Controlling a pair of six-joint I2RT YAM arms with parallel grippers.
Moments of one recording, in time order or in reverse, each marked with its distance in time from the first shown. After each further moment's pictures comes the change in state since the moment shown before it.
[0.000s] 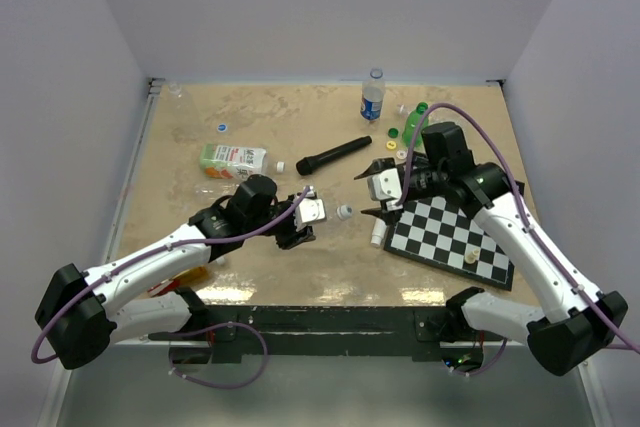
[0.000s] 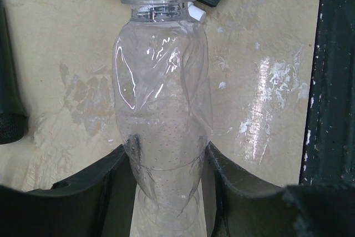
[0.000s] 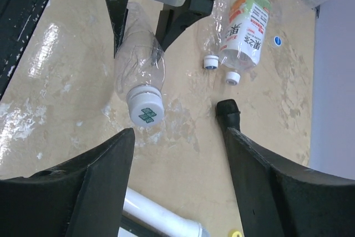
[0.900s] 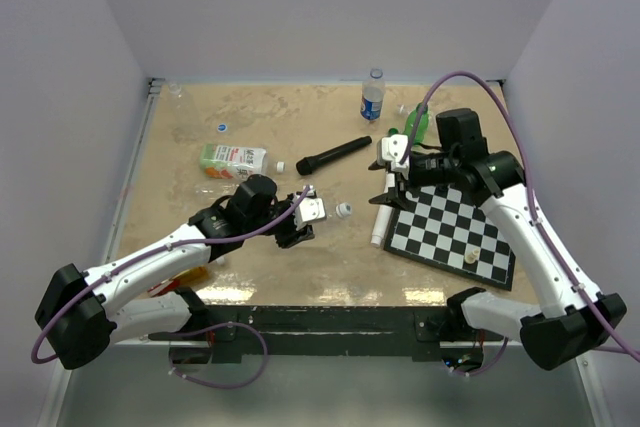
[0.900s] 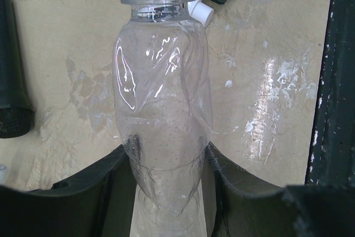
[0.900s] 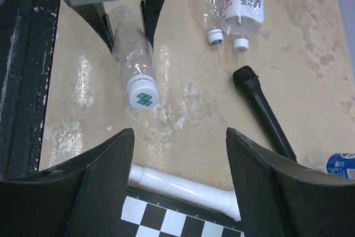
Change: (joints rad) left arm 0.000 -0.001 0.000 0.000 -0.029 0.000; right arm -0.098 0.022 0.109 -0.070 0.013 0.304
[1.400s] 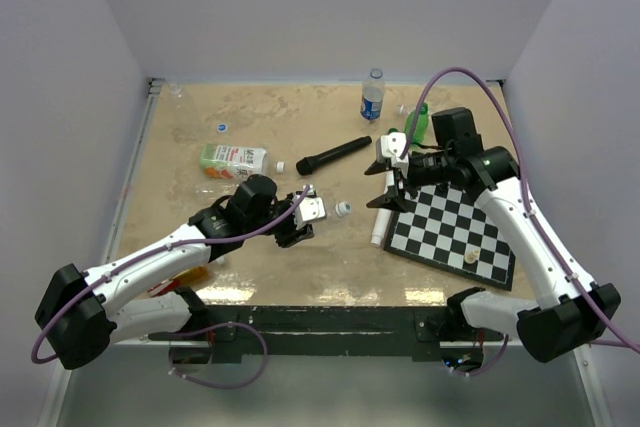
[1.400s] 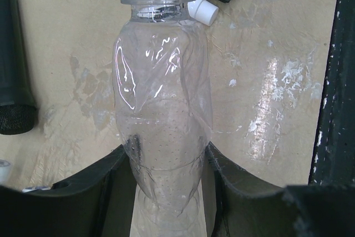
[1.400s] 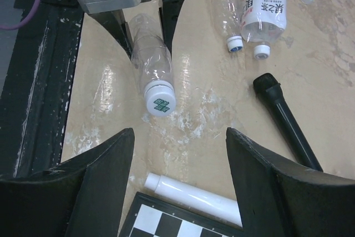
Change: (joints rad) left arm 0.000 0.000 0.000 0.000 -0.016 0.000; right arm -0.015 0.044 0.000 -0.030 -0.082 0.008
